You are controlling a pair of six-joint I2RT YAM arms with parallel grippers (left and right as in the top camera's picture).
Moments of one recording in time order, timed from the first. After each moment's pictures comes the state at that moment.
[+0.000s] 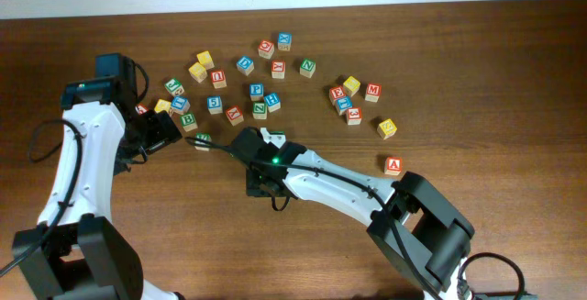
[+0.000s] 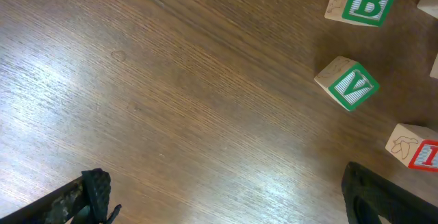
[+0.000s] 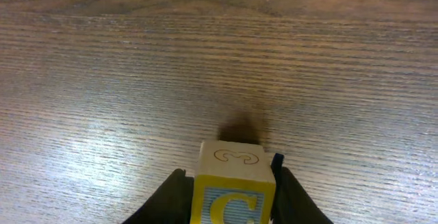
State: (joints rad) left arm 0.13 1.72 1.44 -1.22 -0.09 -0.42; right arm 0.88 2.01 1.38 -0.64 0.02 0.87
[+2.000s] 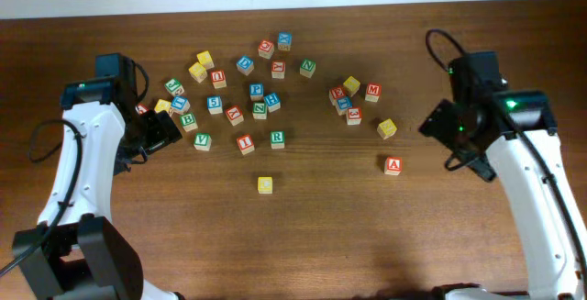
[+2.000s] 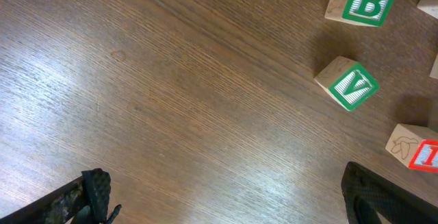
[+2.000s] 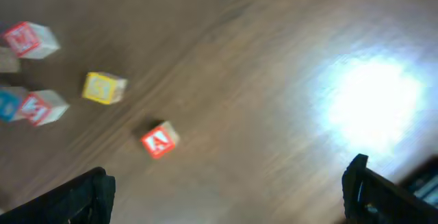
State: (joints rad) left arm 0.13 1.72 1.44 -1.22 -0.09 -0.42; right arm 0.04 1.43 1.39 -1.32 0.23 0.82
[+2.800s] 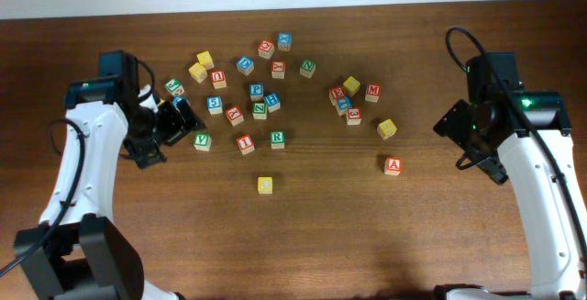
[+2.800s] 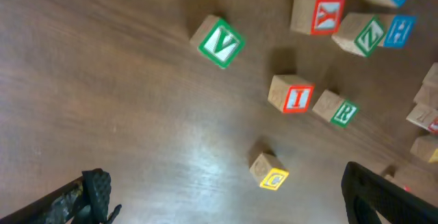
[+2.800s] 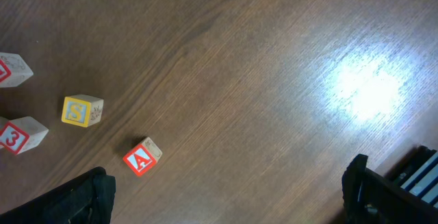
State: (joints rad) left arm 0.12 1.72 1.44 -1.17 0.27 -0.42; right arm -0.03 1.43 1.39 -1.32 0.24 0.82
